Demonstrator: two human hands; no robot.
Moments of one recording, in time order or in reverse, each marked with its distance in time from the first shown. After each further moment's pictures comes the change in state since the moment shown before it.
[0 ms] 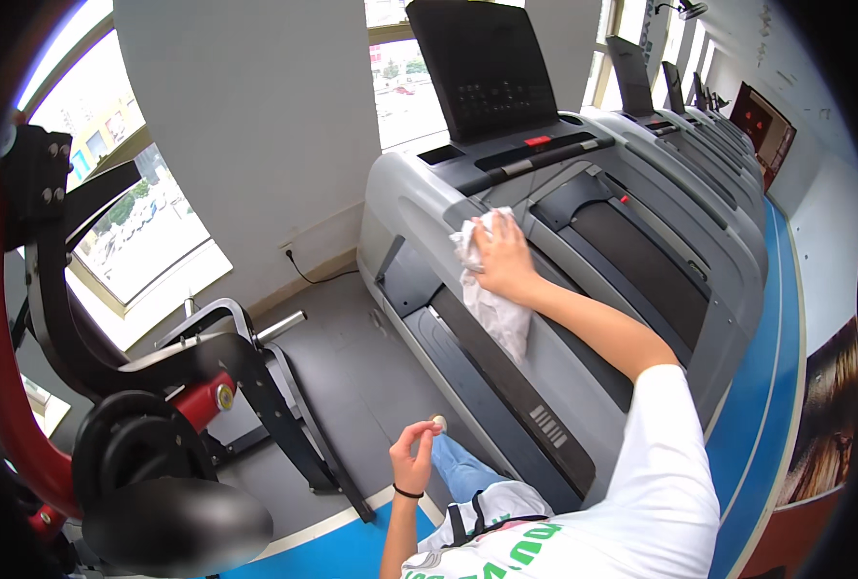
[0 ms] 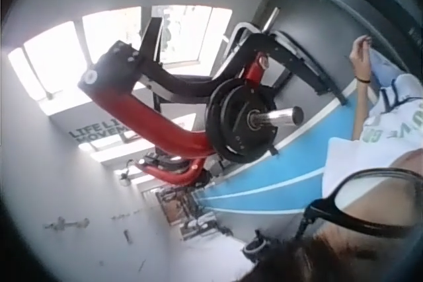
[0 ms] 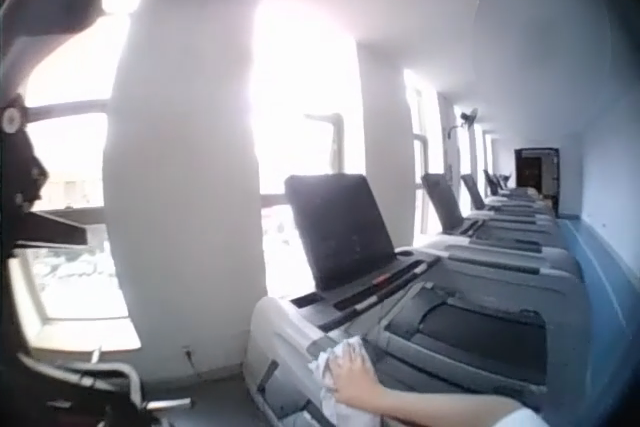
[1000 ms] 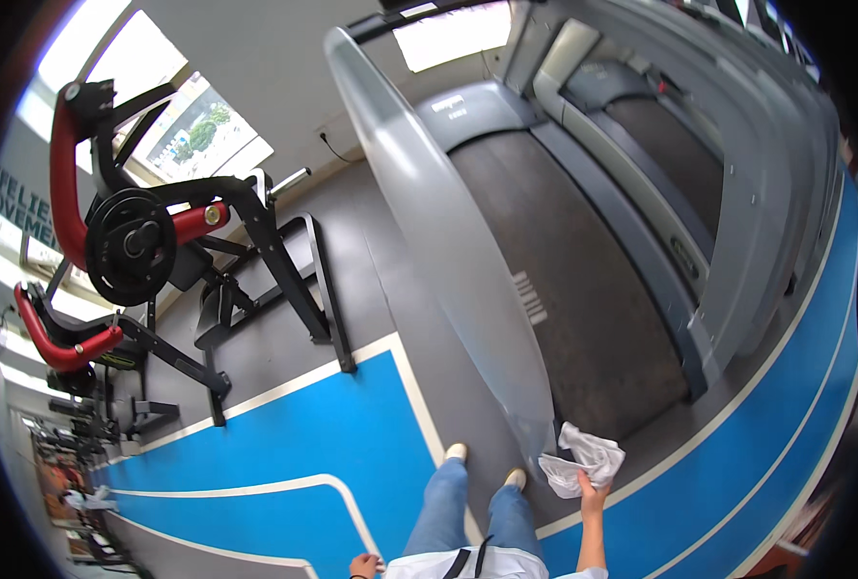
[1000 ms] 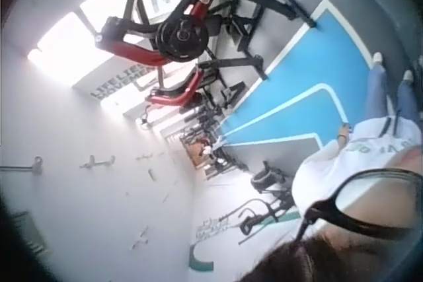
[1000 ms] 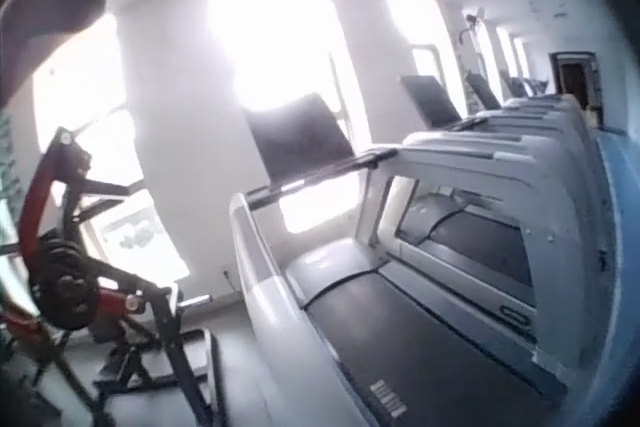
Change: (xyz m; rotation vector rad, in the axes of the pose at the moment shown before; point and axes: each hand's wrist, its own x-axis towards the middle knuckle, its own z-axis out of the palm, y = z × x) left_hand -0.841 -0.142 -0.015 0.223 0.522 -1.600; right_hand -0.888 0.161 0.016 1.490 0.004 1.058
